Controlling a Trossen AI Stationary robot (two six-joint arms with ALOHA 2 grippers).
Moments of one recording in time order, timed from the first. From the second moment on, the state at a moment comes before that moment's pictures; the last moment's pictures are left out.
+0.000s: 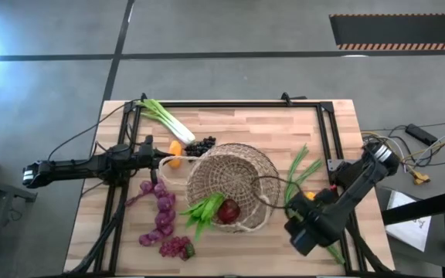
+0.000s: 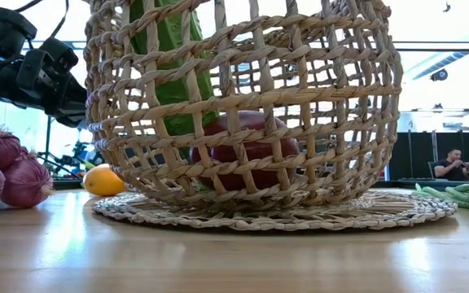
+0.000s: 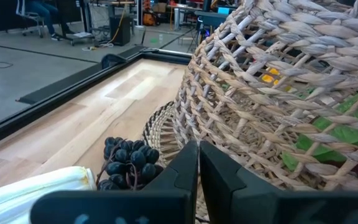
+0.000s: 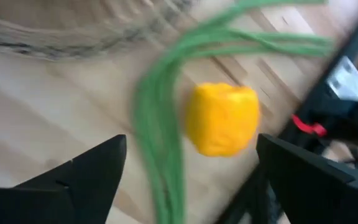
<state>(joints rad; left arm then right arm) 0.16 0.24 0.00 0.04 -0.08 -0.10 0.78 1.72 1.46 -1.57 0.16 1.64</state>
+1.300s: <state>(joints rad) 0.16 0.24 0.00 0.04 -0.08 -0.10 0.77 1.52 0.82 -1.16 0.11 1.73</state>
